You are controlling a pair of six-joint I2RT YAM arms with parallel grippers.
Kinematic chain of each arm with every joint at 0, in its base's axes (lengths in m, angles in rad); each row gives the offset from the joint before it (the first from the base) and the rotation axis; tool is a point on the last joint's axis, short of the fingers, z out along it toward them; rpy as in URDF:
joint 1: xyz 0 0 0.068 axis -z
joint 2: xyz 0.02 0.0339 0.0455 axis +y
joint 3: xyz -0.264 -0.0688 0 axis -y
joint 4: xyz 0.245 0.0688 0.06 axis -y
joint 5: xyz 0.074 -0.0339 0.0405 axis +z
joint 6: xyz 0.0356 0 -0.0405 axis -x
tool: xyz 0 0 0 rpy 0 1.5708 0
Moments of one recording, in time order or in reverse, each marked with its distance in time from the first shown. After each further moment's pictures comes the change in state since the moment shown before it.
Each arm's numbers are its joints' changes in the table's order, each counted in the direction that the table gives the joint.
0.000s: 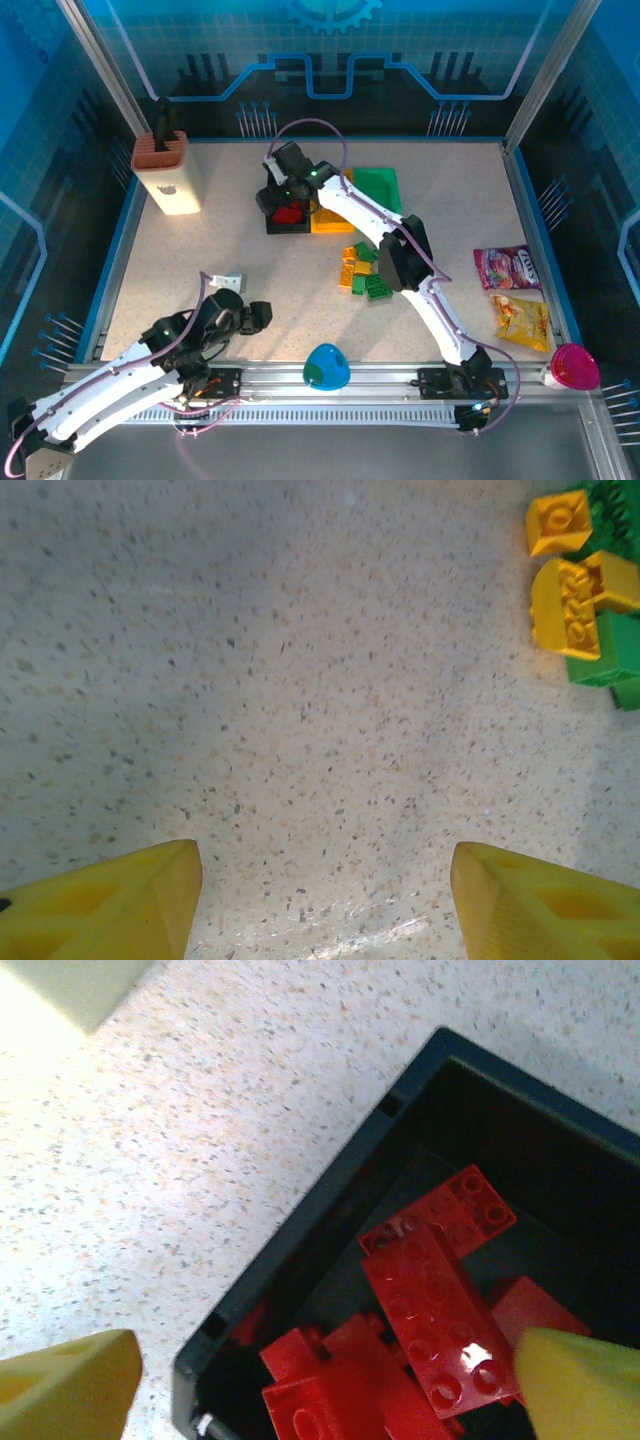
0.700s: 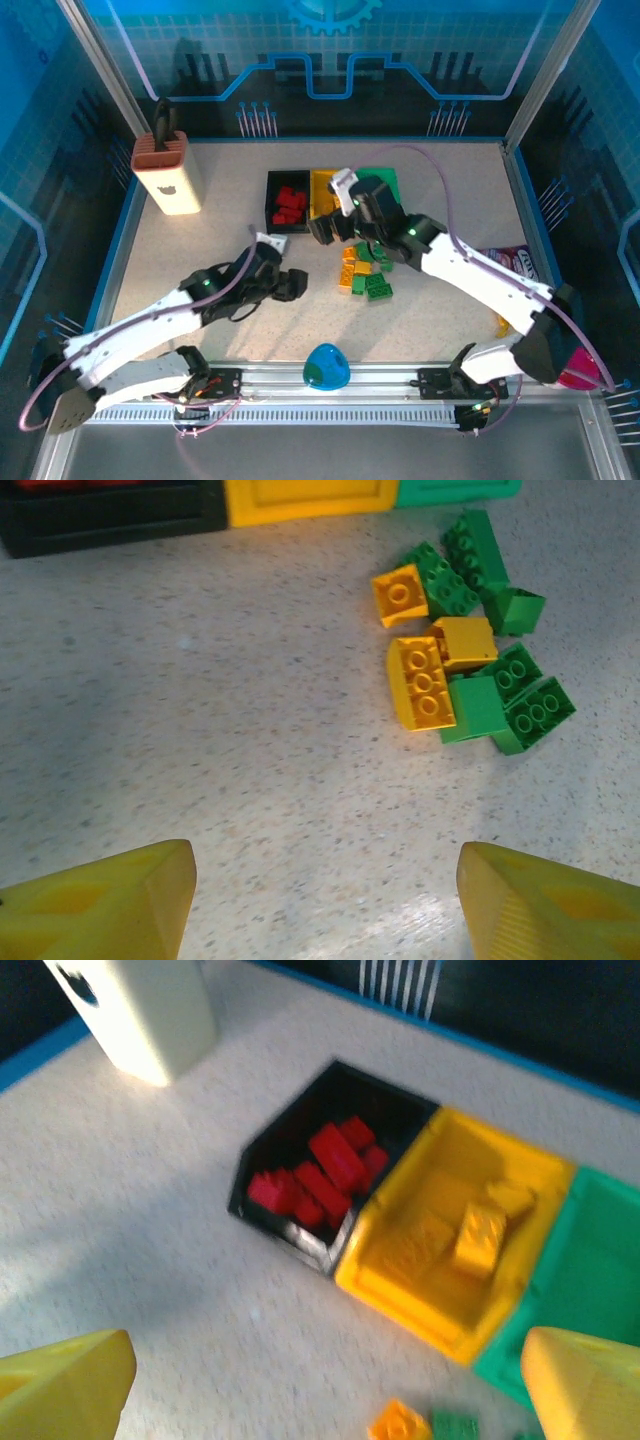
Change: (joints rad) left arm 0.004 0.588 0.414 0.140 -0.093 -0.201; right arm -0.046 -1.117 -1.213 0.355 -0.183 -0.019
